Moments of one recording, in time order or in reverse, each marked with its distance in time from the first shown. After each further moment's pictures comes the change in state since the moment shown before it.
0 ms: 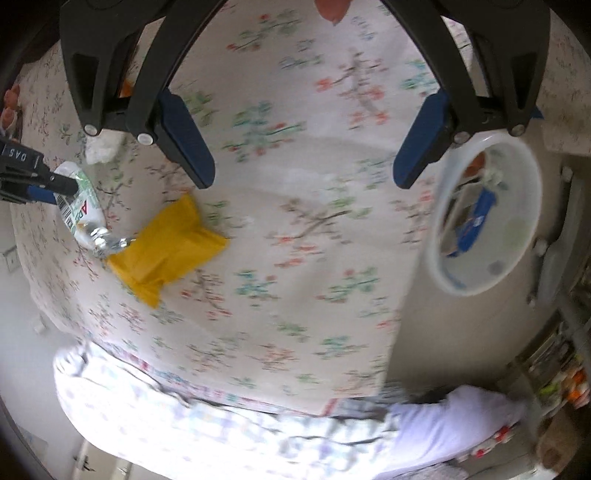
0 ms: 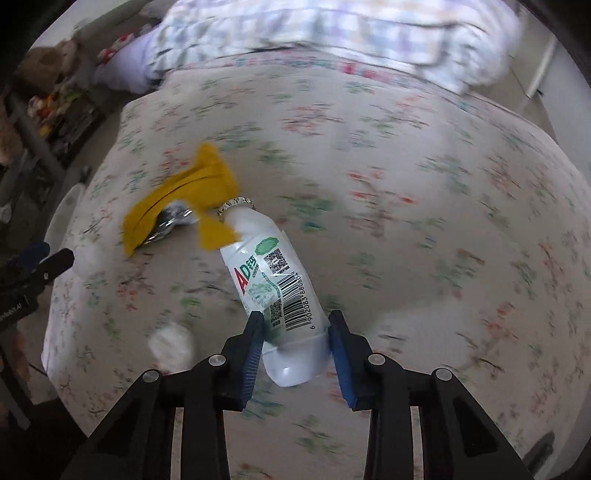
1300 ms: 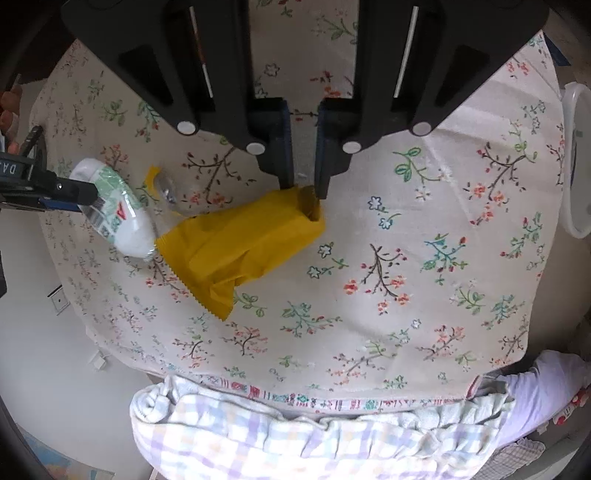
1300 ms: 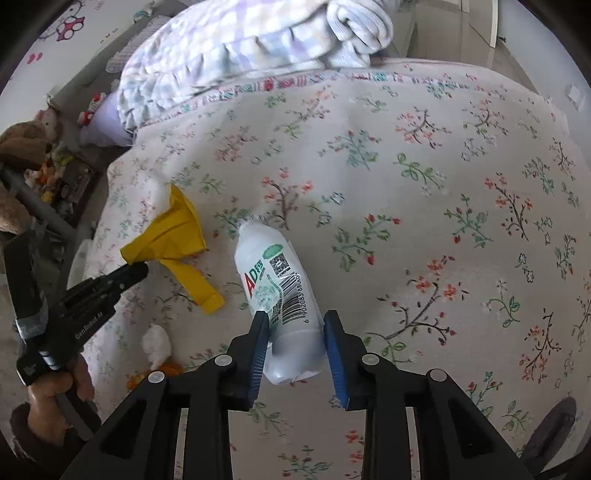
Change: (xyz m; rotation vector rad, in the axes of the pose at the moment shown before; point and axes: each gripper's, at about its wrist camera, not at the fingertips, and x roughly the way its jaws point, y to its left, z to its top) left arm 0.032 -0.093 0.010 0.155 -0.019 -0.219; right arm -0.034 -0.076 -0.023 0.198 -0.053 0.134
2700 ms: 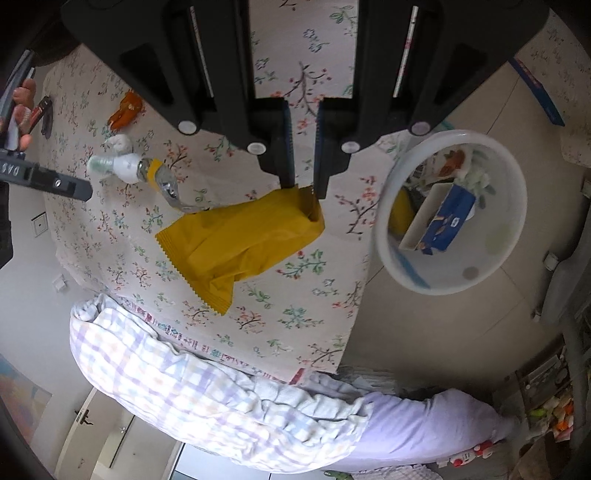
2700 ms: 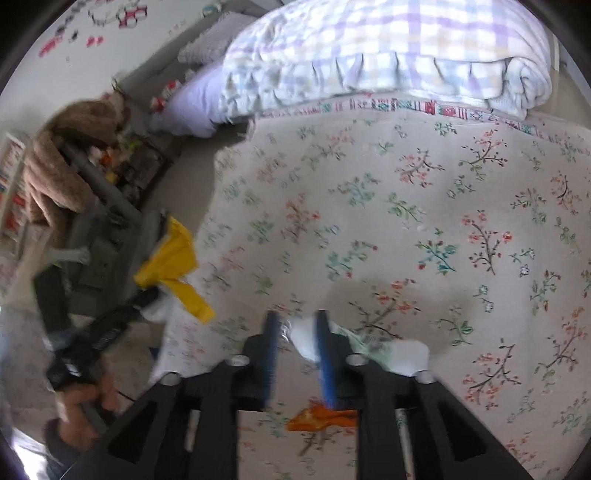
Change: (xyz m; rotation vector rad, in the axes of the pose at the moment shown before) left arm -0.099 0.149 -0.044 -0.266 -0.089 0.109; right arm 0.011 0.138 0.017 -0.141 -0.011 0.200
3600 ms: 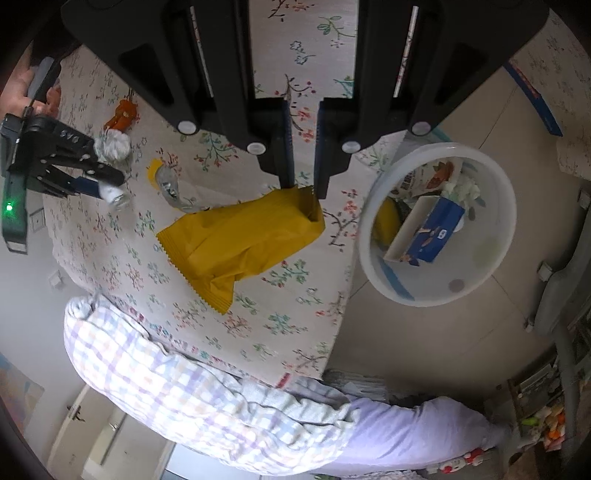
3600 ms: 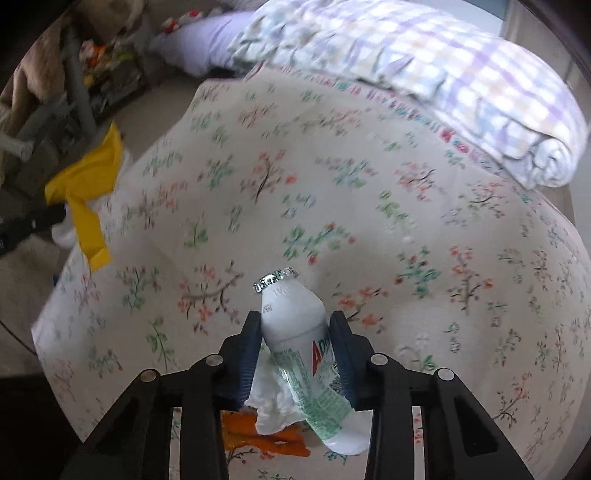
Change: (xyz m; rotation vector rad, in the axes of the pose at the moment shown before) left arm -0.008 0.015 -0.004 -0.039 0.009 0.014; right arm 0.048 0.017 -0.014 -0.314 0.028 -0.319
